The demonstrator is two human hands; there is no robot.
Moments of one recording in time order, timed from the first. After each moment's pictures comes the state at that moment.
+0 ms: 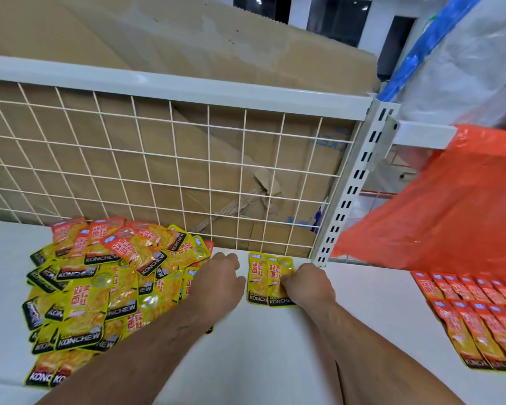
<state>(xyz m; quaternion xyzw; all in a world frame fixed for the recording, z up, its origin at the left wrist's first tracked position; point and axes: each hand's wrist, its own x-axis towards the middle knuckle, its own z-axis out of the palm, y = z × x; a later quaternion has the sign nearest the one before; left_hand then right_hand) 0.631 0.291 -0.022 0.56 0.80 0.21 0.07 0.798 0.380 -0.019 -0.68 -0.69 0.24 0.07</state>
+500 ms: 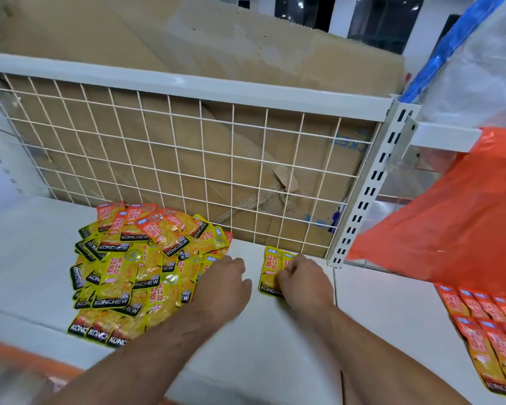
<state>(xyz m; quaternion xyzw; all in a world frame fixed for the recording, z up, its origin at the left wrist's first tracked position) 0.648 0.258 -0.020 0.52 0.83 0.20 0.04 0.791 0.355 -0.017 -0.58 -0.77 0.22 0.15</state>
